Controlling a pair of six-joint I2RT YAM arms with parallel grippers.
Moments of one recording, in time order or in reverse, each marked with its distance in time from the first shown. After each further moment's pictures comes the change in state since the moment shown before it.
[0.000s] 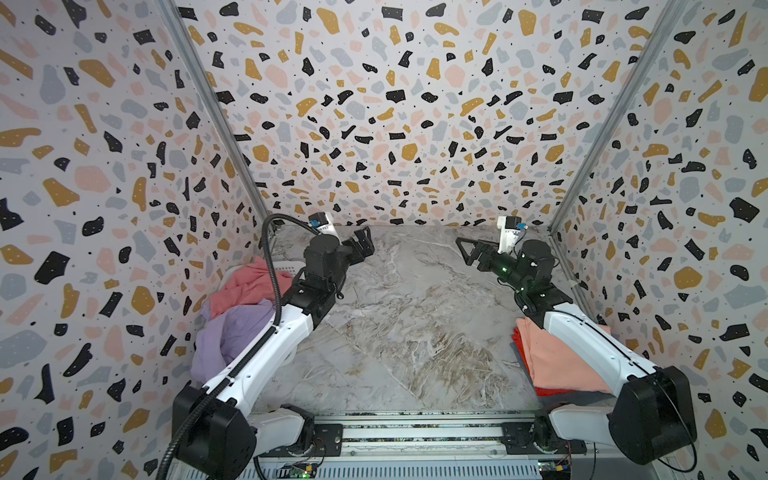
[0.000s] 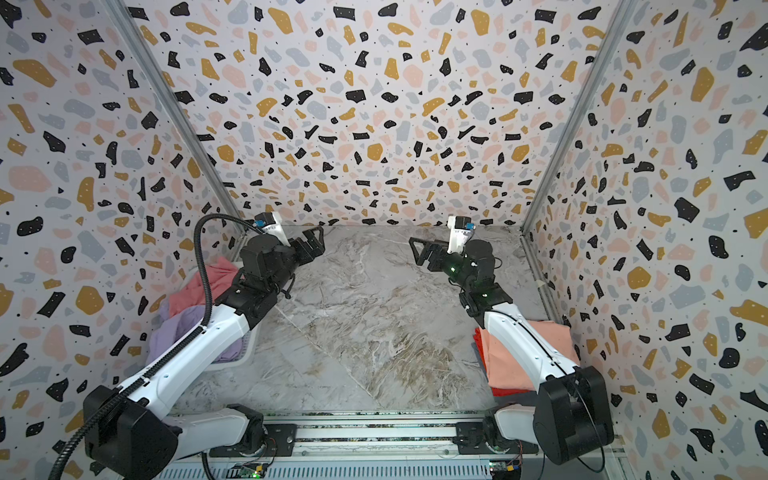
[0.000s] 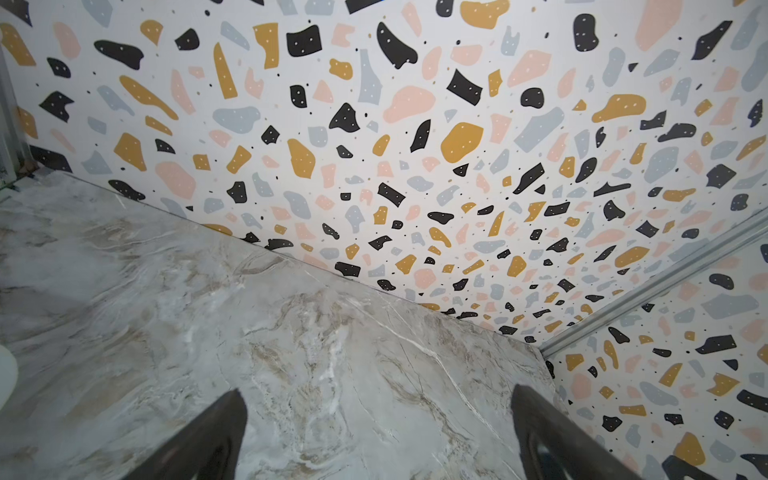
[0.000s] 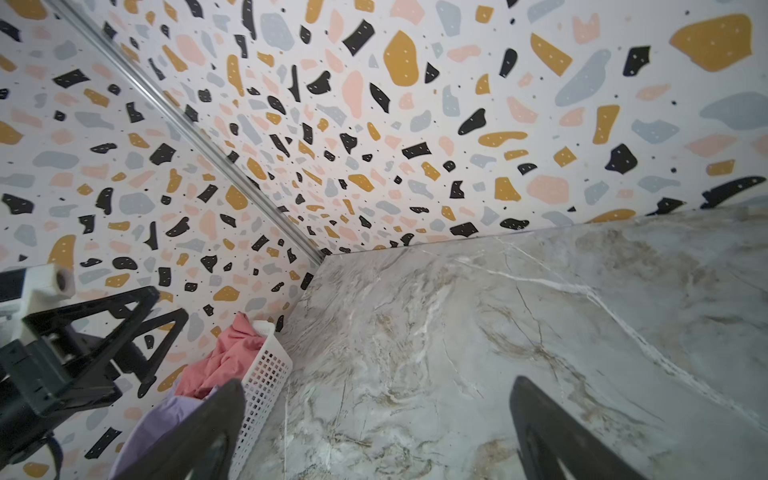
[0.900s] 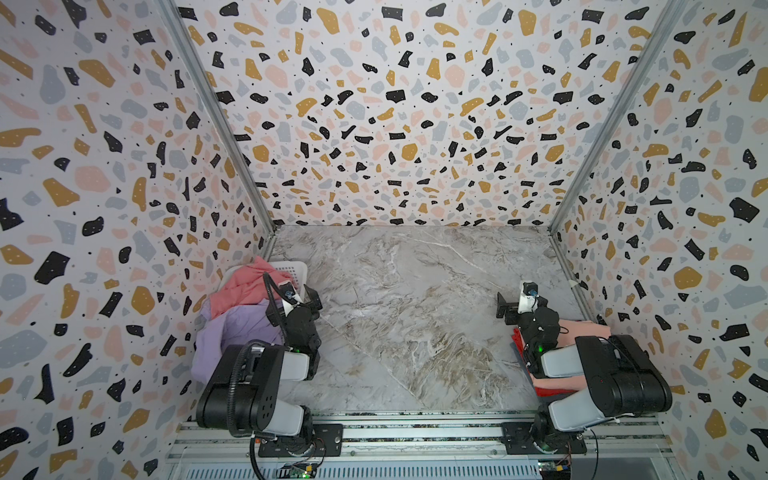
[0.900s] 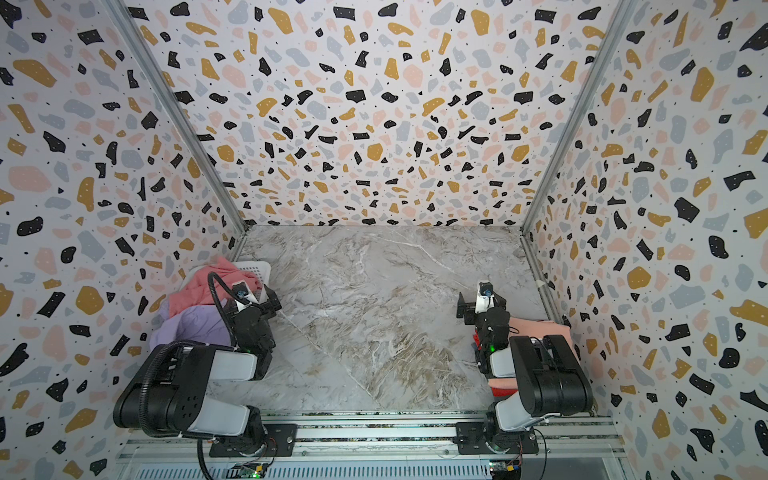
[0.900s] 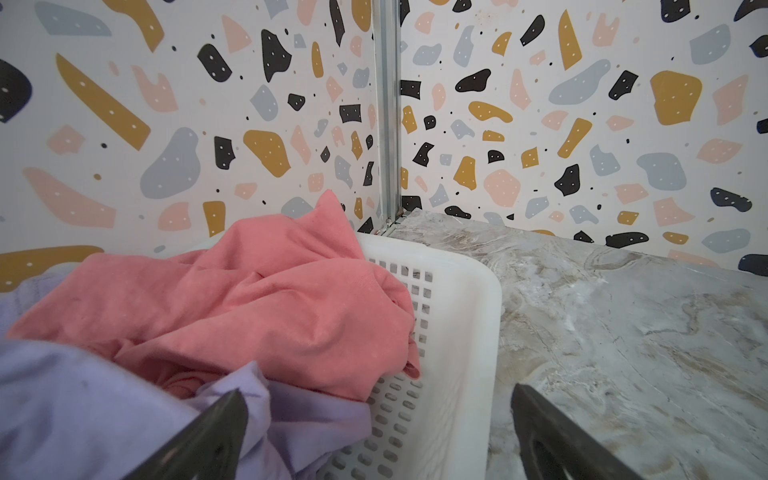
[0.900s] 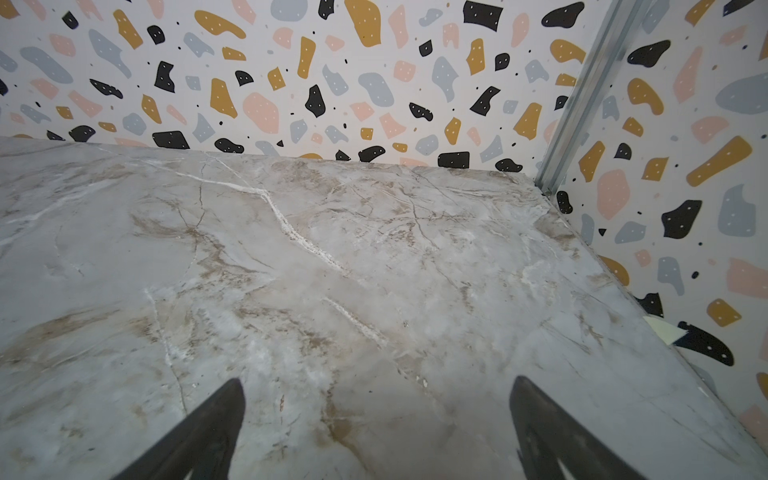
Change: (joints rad) left arm 0.257 0.190 -0.817 1.104 -0.425 0.584; right arm -0.229 0.145 -0.741 0.825 0.384 -0.638
